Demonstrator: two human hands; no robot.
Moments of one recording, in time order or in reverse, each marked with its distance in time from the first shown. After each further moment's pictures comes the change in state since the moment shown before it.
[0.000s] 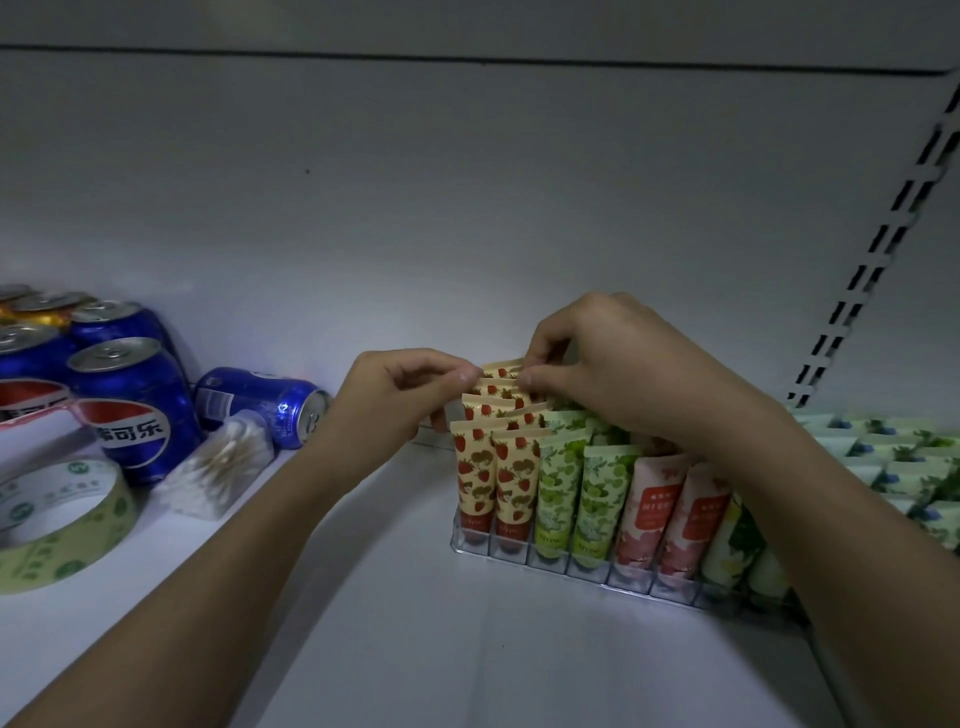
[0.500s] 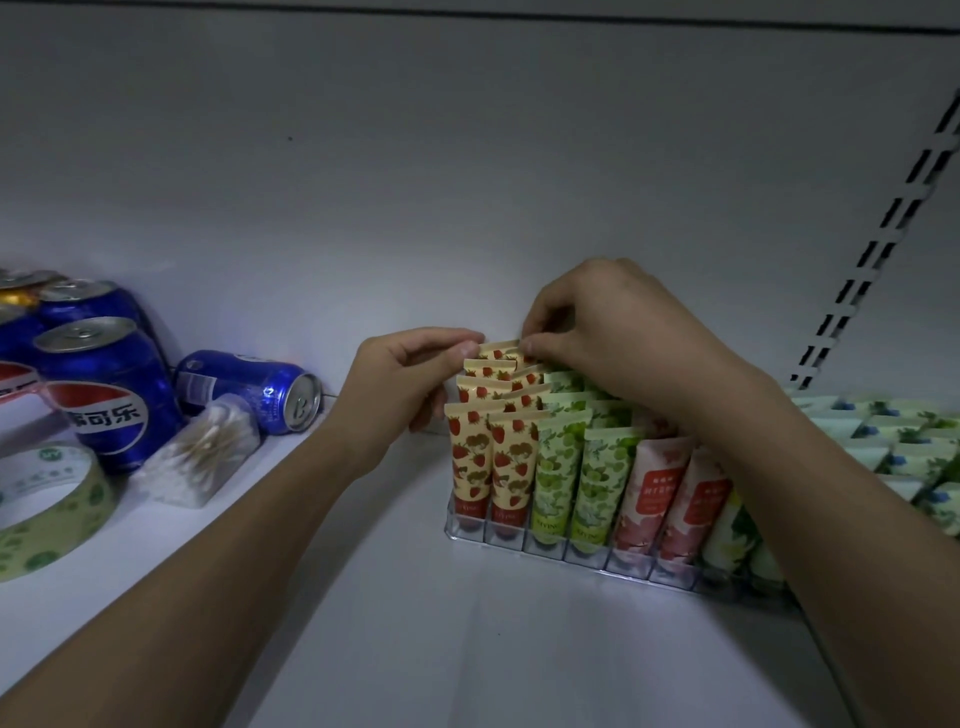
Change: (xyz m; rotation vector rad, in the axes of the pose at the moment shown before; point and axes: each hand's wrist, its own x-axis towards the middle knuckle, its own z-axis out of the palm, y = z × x) left_hand 0.007 -0.010 0.011 -0.153 0.022 -0.078; right_hand 0.008 0.003 0.004 -0.015 0.070 0.065
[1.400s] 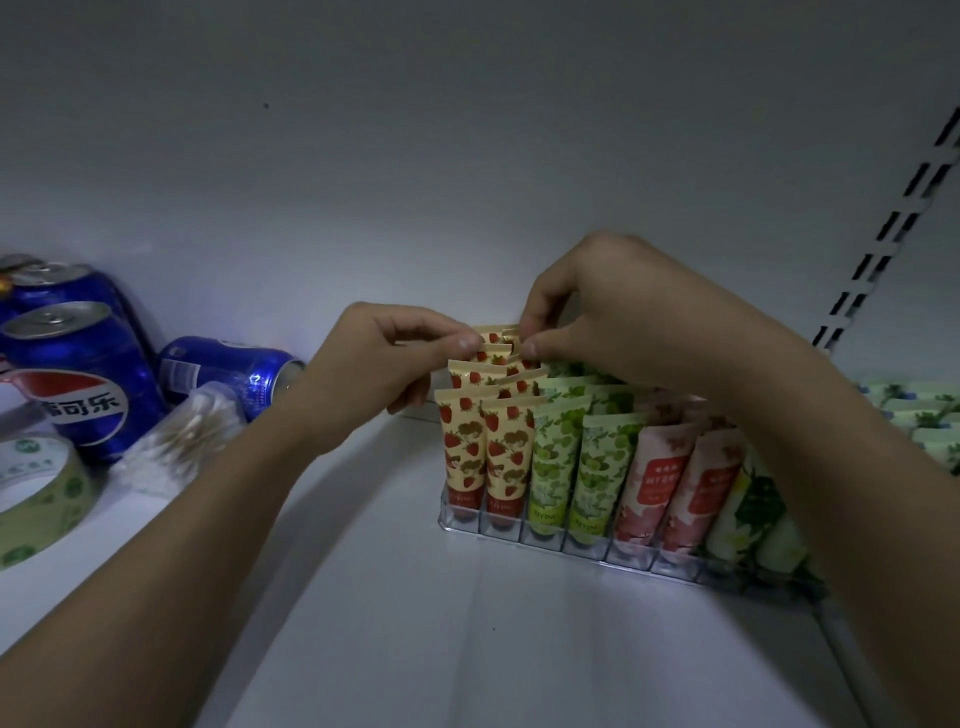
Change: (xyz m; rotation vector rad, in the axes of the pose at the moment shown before) left_hand 0.004 0.013 -0.013 0.184 -0.133 0.060; right_hand -0.003 0.000 -0.011 0.039 -0.134 -0.039
